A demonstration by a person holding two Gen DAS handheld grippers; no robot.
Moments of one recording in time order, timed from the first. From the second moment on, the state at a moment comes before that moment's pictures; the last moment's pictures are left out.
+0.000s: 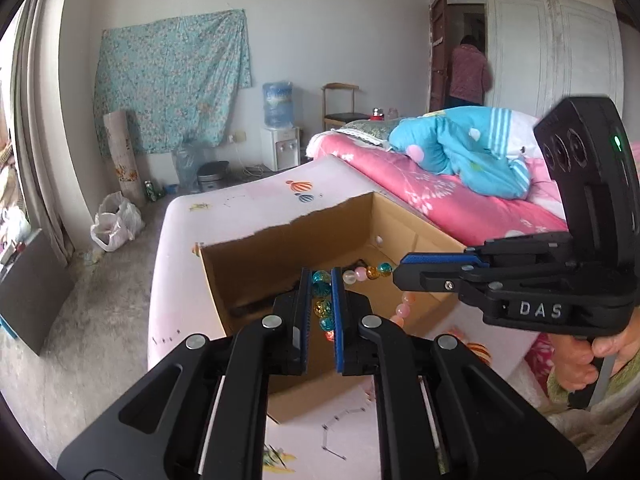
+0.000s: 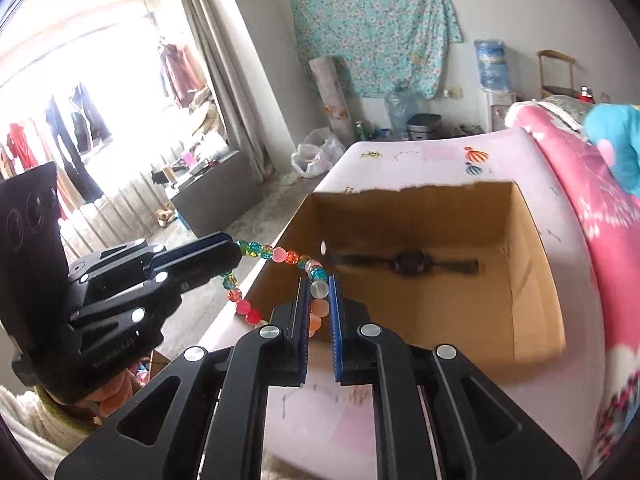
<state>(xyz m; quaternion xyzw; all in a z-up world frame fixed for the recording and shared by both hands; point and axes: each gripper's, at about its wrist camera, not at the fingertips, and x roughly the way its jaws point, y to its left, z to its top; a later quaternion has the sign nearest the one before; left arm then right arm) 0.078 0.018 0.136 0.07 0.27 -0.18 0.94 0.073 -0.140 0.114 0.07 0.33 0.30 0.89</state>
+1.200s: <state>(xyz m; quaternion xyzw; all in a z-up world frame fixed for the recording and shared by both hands) 0.146 0.024 0.104 0.04 0.34 -0.17 0.92 0.190 -0.152 0.081 0.11 0.43 0.31 0.84</state>
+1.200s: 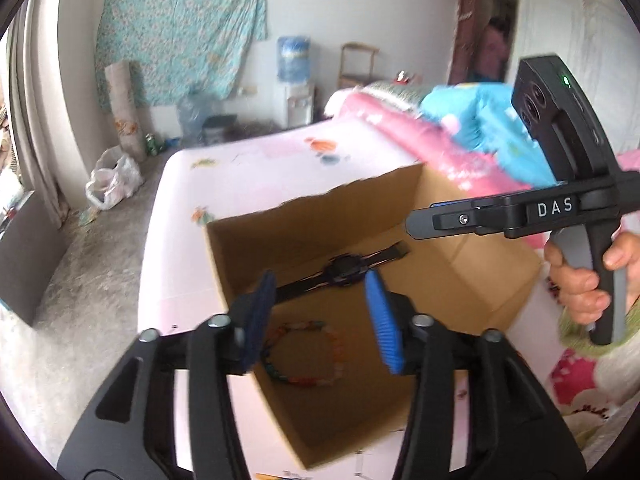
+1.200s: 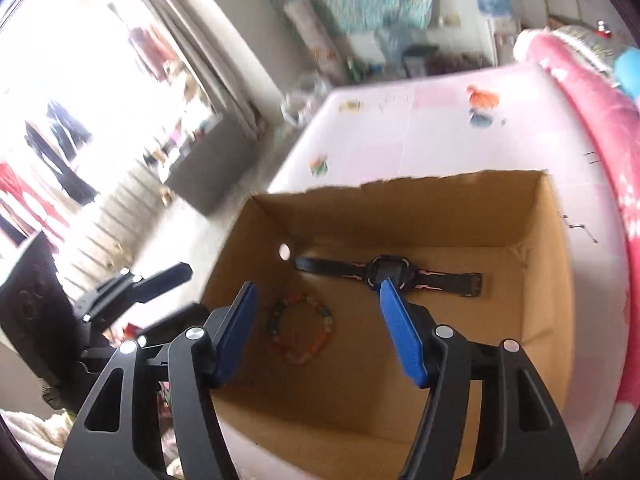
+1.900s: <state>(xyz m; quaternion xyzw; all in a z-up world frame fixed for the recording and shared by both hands) 0.048 -0.013 0.079 0.01 0.35 -0.19 0.92 0.054 -0.217 0.062 0.13 0.37 0.22 0.90</state>
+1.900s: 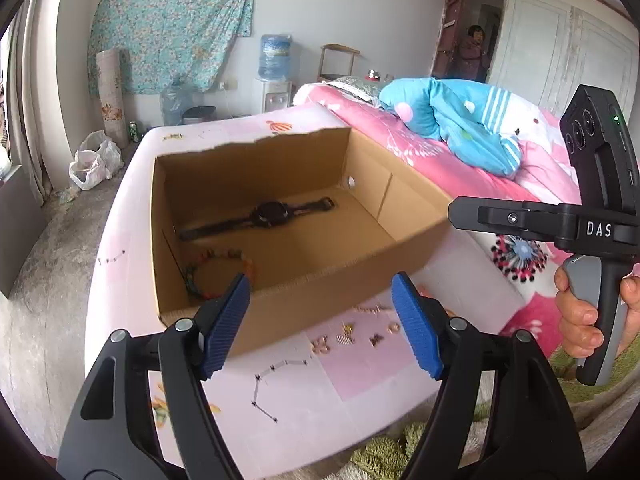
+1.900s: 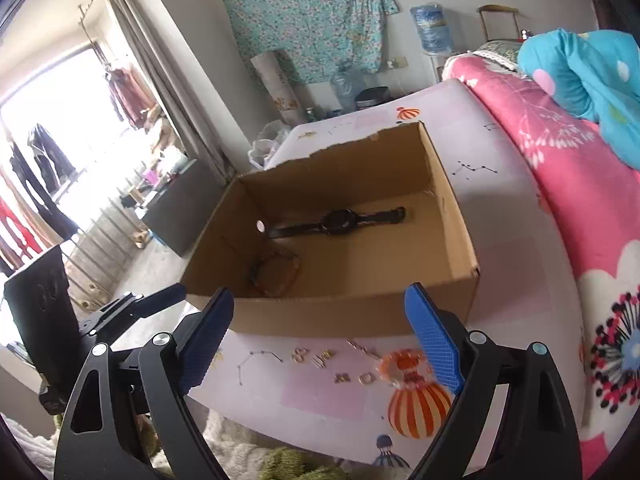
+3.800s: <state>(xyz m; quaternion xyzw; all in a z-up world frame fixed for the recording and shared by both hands) 0.084 0.014 0.006 -0.01 0.41 -0.13 0.90 0.102 -0.239 -0.005 0.12 0.41 0.14 0.89</state>
